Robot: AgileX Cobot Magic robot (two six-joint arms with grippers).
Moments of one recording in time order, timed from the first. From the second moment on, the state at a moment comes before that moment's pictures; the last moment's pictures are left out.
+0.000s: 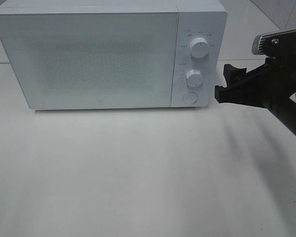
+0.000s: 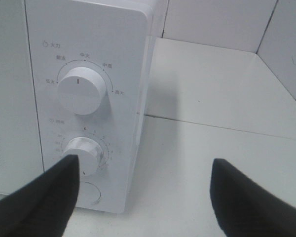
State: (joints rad) left arm 0.03 0.00 -0.52 -0.09 1.08 -0.02; right arm 0.59 1.48 -0.38 0.62 -0.97 -0.45
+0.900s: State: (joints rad) left arm 0.03 0.00 -0.52 -0.09 1.08 -0.02; right arm 0.79 1.79 -0.48 0.85 -1.20 -0.39
